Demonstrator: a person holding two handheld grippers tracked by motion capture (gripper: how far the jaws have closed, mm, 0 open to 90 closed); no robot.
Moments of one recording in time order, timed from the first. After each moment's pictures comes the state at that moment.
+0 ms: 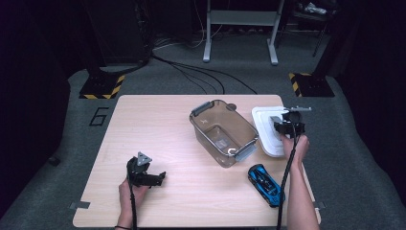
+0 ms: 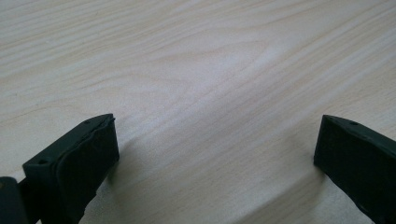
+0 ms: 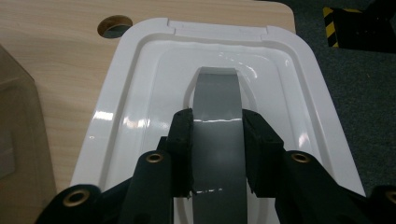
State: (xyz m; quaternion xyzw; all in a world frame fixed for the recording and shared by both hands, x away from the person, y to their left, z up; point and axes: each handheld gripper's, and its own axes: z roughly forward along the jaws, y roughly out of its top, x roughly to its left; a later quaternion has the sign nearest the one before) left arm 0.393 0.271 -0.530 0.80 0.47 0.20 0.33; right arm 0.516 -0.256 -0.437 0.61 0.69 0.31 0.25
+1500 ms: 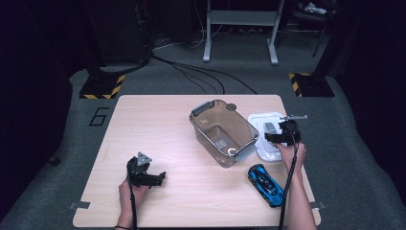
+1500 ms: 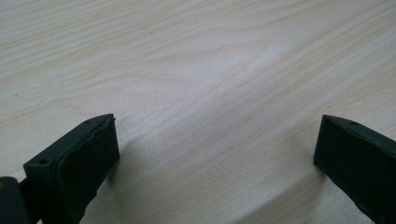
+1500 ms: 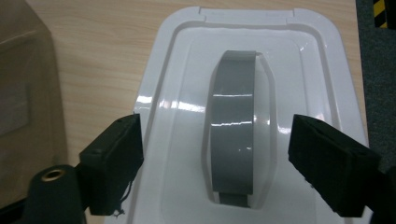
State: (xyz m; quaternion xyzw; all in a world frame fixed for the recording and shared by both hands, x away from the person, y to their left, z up) left arm 0.392 0.271 -0.530 0.80 0.47 0.20 0.33; right arm 0.505 -0.257 -0.463 0.58 0.72 0.32 0.20
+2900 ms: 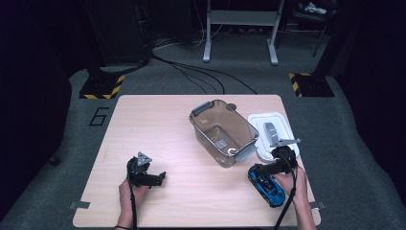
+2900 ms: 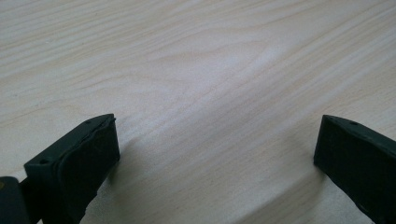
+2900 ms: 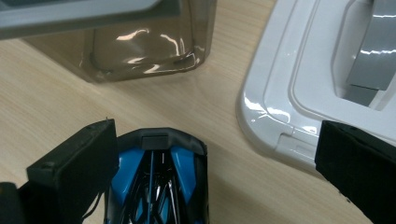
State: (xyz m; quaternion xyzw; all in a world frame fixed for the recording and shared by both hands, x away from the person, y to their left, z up) left arm 0.392 0.270 -0.530 0.80 0.47 0.20 0.33; right arm 0.409 -0.219 -0.462 0.47 0.81 0.31 0.15
